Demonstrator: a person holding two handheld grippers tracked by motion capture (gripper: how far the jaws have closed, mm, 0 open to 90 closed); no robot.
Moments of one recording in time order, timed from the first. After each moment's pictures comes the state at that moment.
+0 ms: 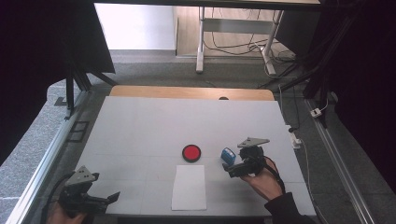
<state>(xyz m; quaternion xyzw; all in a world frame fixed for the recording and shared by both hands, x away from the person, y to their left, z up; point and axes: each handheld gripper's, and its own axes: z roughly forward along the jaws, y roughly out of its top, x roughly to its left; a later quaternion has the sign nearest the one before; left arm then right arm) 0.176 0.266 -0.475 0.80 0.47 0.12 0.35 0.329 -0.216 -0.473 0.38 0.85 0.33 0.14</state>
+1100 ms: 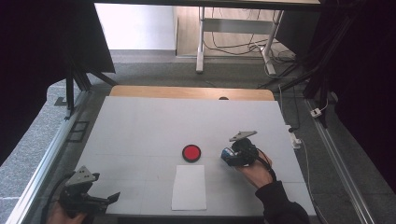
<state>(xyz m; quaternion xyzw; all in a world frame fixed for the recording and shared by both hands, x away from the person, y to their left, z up) 0.176 0.266 -0.475 0.80 0.46 0.12 0.35 0.362 -0.200 -0.485 0.36 0.88 0.28 0.15</state>
